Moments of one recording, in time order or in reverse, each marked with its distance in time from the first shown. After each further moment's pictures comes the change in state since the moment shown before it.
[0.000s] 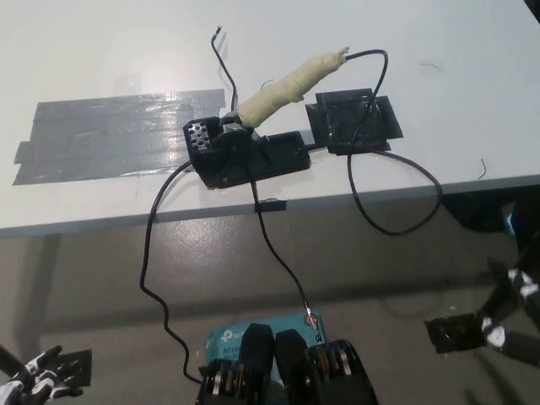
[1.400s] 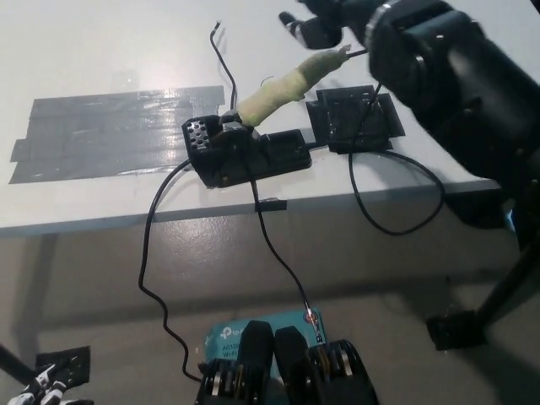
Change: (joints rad) left_arm 0.032 -0.001 -0.030 -0.008 -0.002 0.000 0.000; right_arm -1.248 0.127 0.680 0.733 -0.565 -0.163 0.093
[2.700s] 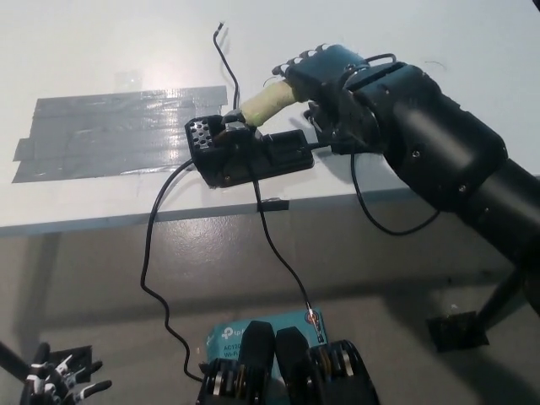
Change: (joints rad) left_arm -0.015 -0.001 -0.037 -0.012 -0.027 0.006 -0.047; right_arm 0.062 0.065 0.071 0.145 -0.197 0.072 0.274
